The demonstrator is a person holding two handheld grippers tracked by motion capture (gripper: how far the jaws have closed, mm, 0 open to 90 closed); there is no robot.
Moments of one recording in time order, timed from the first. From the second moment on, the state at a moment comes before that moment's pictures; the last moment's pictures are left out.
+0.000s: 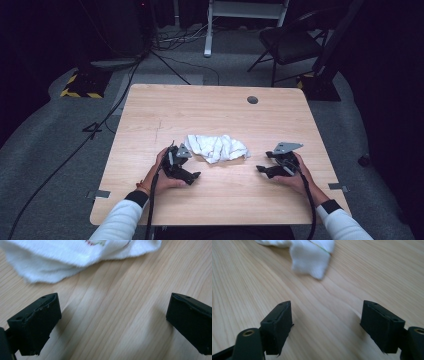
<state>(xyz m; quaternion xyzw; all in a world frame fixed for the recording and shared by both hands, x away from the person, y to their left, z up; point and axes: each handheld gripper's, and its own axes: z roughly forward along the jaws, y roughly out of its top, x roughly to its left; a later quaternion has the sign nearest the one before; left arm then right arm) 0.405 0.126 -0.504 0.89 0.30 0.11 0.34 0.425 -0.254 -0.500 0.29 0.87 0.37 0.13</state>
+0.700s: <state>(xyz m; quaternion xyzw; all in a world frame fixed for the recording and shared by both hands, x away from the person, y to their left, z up) 0.407 0.075 -0.487 0.89 0.25 0.09 0.38 0.434 -0.206 -0.499 0.26 0.87 0.38 0.18</state>
